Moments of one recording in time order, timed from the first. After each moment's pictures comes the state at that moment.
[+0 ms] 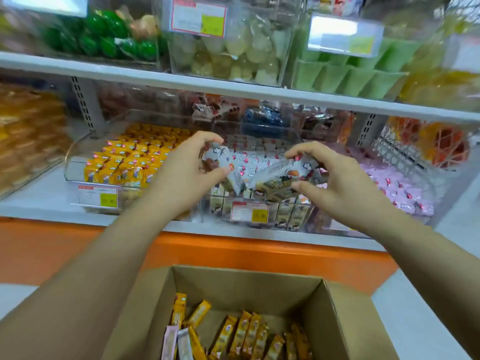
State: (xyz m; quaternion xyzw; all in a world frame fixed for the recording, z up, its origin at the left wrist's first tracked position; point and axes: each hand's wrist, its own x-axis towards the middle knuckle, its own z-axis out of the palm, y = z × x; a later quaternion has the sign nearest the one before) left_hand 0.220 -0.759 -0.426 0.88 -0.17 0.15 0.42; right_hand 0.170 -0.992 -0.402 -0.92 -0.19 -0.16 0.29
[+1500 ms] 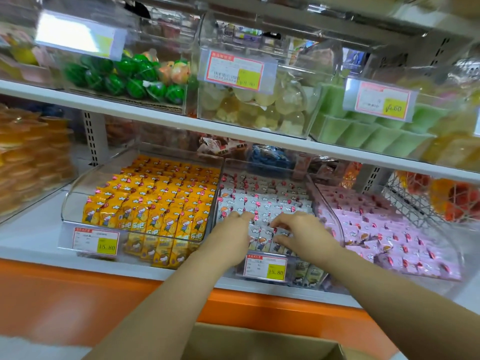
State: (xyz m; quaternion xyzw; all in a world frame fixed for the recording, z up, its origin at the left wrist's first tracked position) left_hand 0.299 -0.798 -0.486 0.96 -0.16 0.01 0.24; right_hand 0.291 -0.968 -0.461 -0.99 -0.12 -0.06 0.06
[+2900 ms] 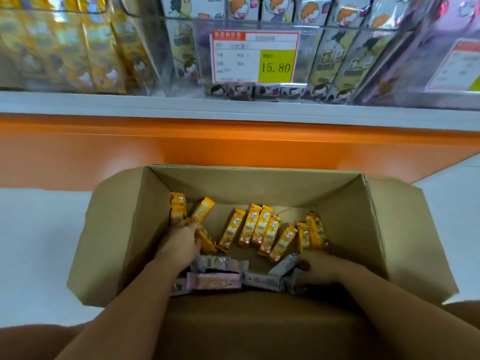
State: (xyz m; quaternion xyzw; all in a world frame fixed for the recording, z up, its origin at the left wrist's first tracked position) left_hand 0.176 -0.746 -0.788 0.93 0.03 -0.31 0.17; right_hand 0.123 -1.045 -0.781 -0.83 0.03 0.52 0.21
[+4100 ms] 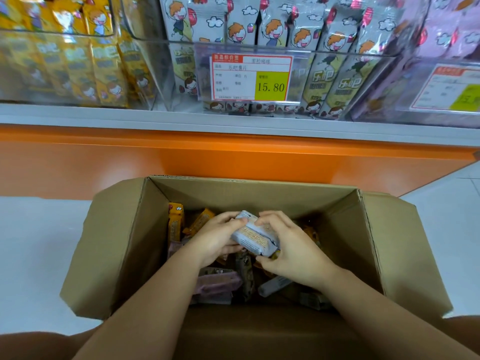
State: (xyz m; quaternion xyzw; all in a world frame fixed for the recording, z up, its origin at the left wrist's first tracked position) left_hand 0.190 -0.818 -0.745 0.63 0.19 -0.39 0.64; right_hand 0.142 -0.991 -0.716 -0.92 -0.12 0.16 0.35
